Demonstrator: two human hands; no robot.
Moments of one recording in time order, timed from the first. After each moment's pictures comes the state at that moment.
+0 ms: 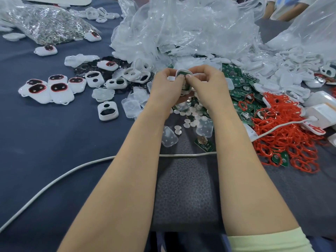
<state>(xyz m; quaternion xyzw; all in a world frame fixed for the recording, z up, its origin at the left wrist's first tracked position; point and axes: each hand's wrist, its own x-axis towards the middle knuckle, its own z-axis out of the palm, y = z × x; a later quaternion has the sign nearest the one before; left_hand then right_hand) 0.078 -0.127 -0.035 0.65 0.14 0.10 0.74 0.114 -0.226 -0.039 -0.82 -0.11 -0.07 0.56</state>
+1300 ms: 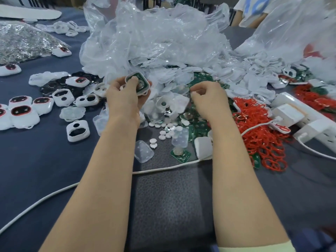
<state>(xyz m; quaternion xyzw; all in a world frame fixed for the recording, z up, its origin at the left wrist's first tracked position) 0.087 -0.115 -0.028 0.42 0.22 0.19 0.86 0.119 -0.276 -0.028 -0.92 -0.03 -0.11 0.37</state>
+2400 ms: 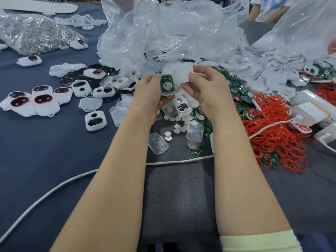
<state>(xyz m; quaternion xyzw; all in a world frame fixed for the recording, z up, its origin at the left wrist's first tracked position) 0.096 -0.115 -0.042 0.52 0.16 0.07 0.84 0.123 -0.243 -0.031 -0.61 -0.06 0.01 0.79</state>
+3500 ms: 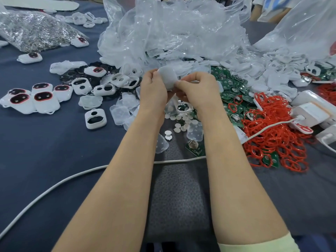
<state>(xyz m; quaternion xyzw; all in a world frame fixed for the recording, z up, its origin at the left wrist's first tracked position) 0.097 -0.131 -0.045 0.51 0.17 0.17 0.82 0.112 -0.221 -0.033 -0.79 -0.03 -0.03 0.61</state>
